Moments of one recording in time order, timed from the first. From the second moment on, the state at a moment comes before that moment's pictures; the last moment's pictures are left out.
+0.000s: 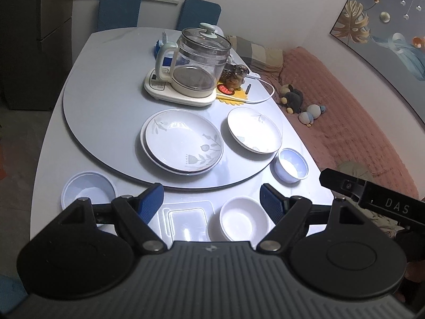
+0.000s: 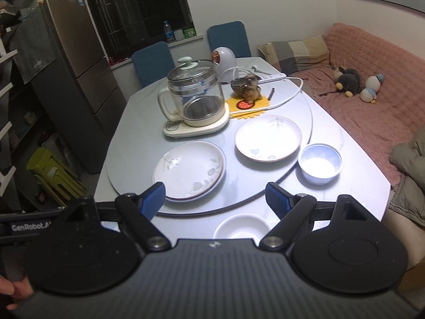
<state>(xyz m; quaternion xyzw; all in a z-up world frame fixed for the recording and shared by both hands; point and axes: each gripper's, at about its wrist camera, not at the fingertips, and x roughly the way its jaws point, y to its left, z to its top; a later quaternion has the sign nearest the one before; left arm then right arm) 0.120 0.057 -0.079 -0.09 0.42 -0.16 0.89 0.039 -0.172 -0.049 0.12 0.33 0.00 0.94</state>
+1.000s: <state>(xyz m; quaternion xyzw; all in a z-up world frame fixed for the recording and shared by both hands) 0.274 -0.079 -0.138 -0.10 0.49 -0.14 0.86 0.157 -0.313 -0.093 0.14 0.39 -0.02 0.91</state>
